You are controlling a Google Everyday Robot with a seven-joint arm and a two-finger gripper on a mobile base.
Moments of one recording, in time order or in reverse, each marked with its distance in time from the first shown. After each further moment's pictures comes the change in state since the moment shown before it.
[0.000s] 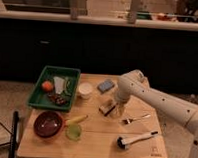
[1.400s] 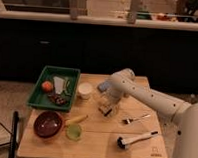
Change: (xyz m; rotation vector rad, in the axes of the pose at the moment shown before) arm -0.031 -0.017 0.032 -0.051 -0.043 -0.397
